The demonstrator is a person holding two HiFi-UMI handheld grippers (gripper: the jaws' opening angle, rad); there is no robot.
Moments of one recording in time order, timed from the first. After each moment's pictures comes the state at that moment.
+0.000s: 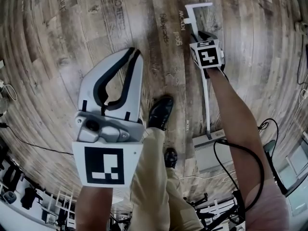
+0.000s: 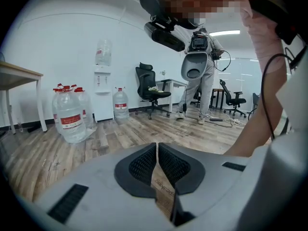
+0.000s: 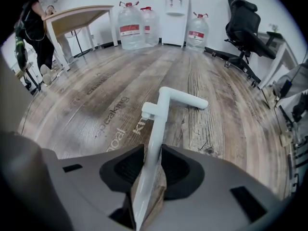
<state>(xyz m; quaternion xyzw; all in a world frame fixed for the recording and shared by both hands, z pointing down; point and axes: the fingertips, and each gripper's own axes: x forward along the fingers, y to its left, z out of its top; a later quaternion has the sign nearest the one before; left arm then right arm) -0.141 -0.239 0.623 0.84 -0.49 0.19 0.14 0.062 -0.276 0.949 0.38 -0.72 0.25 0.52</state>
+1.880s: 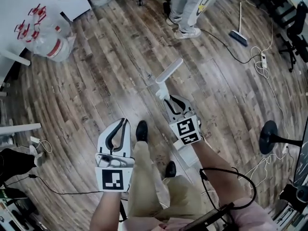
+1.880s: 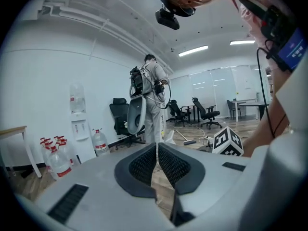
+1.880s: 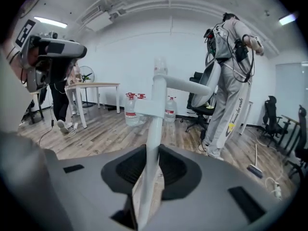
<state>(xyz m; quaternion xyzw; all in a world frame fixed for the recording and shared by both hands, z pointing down) 0.001 -0.033 0.230 0.90 -0.42 0.12 0.03 0.149 -0.068 0.393 0.52 -0.80 0.10 0.26</state>
